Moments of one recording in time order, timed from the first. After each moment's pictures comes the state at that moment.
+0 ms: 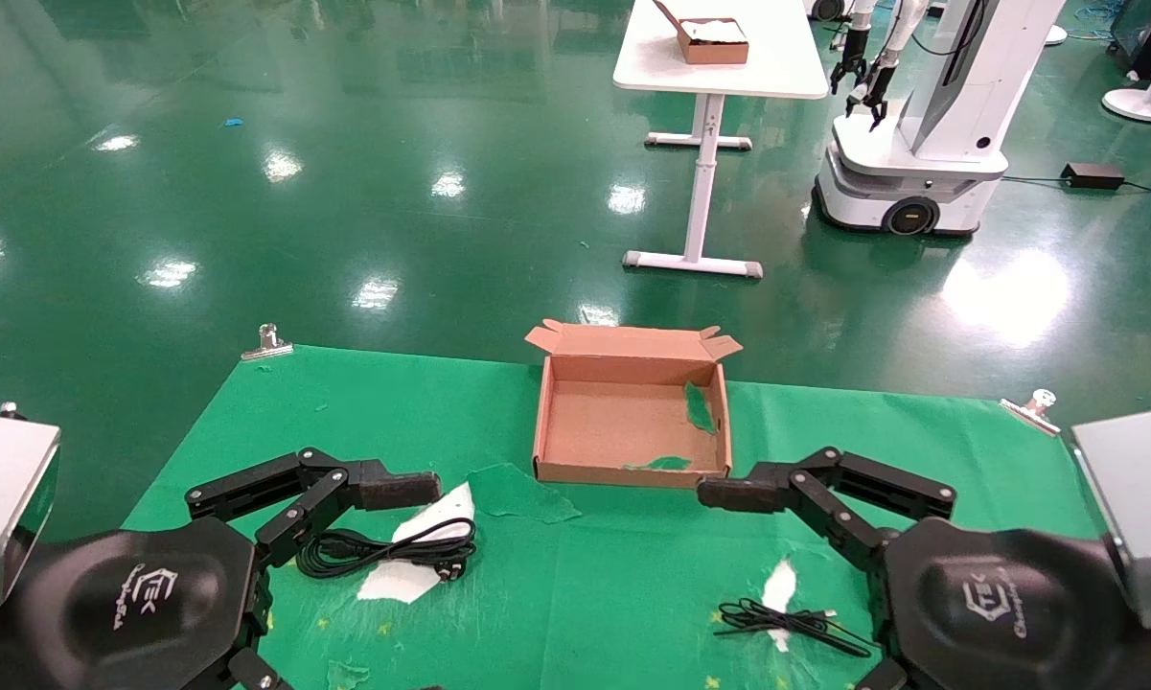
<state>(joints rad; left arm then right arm) -1.08 0.61 0.28 -1.28 0.73 1.49 -0.19 1.08 -0.61 -0.28 1.28 -0.73 -1.50 0.19</state>
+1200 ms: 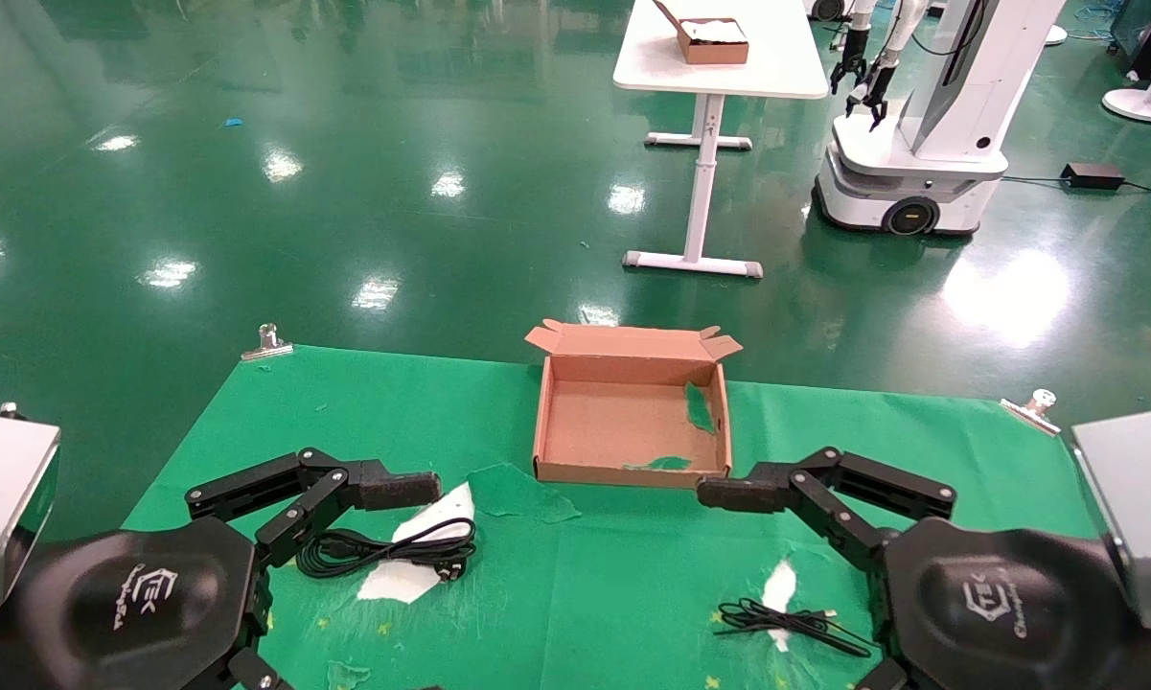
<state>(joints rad) -1.08 0.61 0.28 -1.28 0.73 1.49 -0.19 1.08 -0.61 -0.28 1.28 -0.73 -1.50 0.19</state>
